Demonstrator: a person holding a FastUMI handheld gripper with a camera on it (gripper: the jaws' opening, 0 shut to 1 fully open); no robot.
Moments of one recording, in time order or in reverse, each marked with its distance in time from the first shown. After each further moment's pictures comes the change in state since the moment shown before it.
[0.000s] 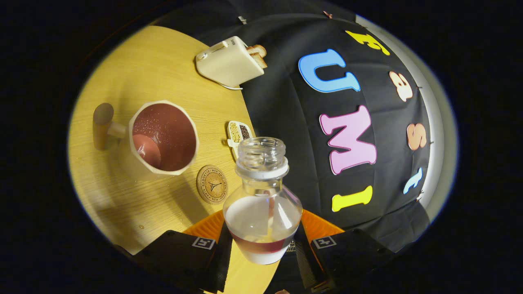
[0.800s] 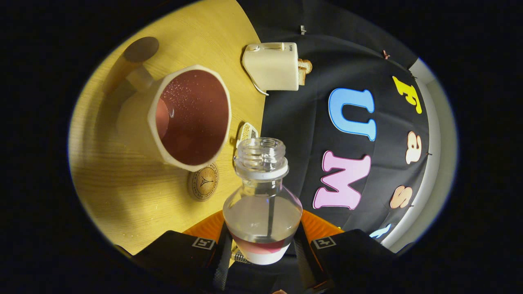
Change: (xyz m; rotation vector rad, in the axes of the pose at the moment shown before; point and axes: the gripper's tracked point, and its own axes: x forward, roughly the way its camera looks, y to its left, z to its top) arm 0.021 0.002 0.014 -0.380 -0.079 -0.053
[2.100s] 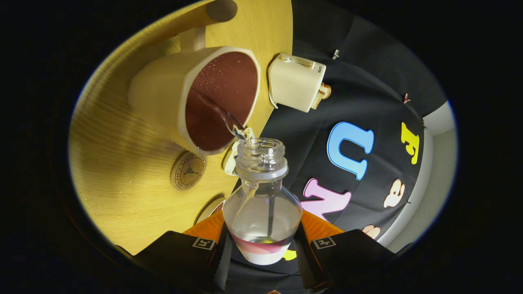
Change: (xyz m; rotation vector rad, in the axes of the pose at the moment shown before) arm 0.007 -0.014 0.009 -0.299 -0.094 -0.079
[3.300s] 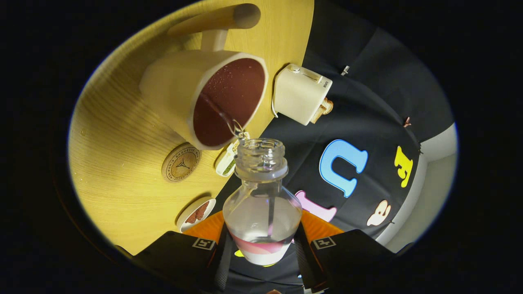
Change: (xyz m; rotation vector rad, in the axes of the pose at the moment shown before) arm 0.002 -0.018 0.008 -0.179 -0.070 -0.044
